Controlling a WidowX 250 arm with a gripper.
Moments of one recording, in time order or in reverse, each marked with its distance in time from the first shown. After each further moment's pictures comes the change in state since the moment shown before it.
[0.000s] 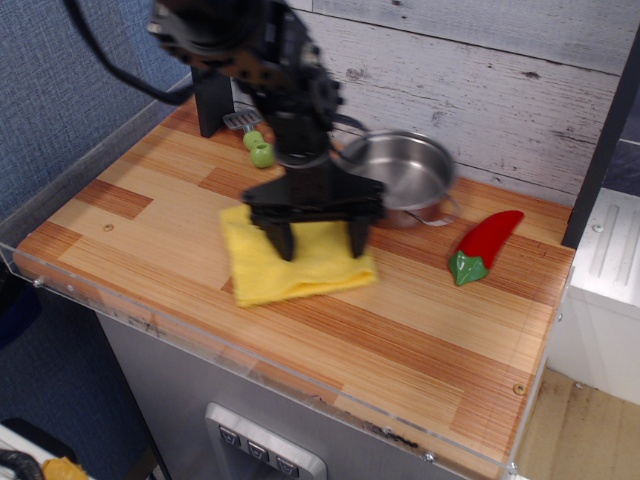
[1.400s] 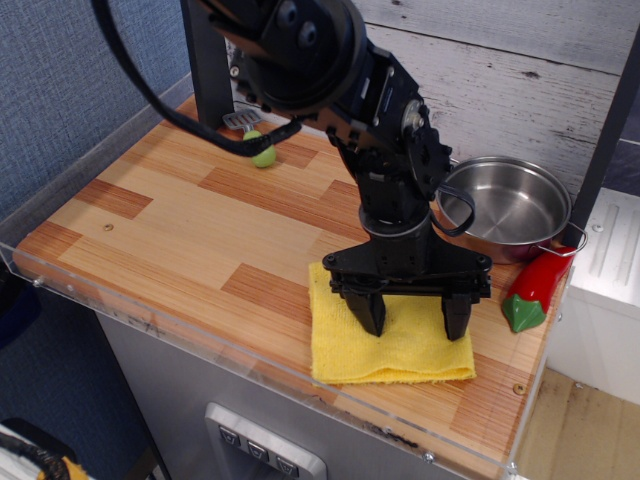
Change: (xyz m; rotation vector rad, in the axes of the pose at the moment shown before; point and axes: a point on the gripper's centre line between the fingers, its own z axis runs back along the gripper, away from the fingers) arm -0.056 -0.038 0.006 -0.023 0.074 -0.099
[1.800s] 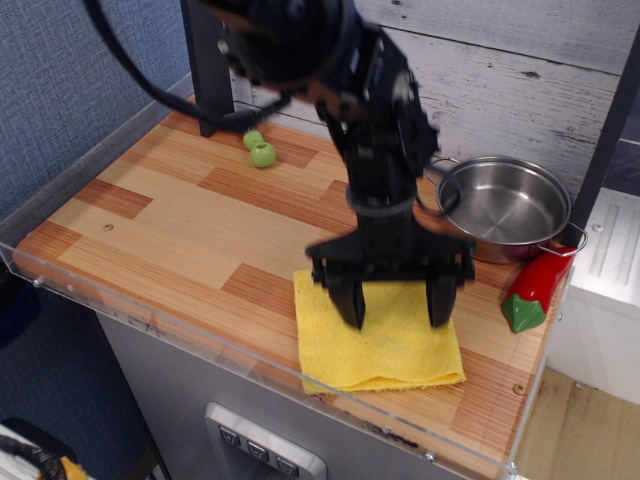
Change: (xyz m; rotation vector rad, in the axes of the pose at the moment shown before) arm 0.013 0.004 0.021 0.000 -0.008 0.104
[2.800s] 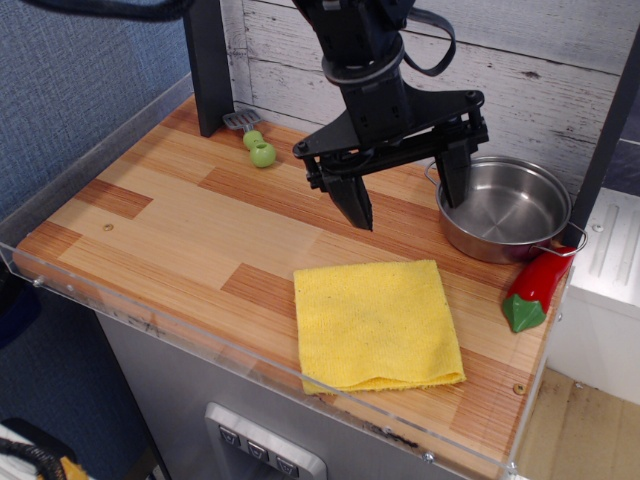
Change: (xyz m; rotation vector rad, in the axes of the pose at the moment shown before) arm 0.020 -0.011 0.072 -0.137 -0.118 0.126
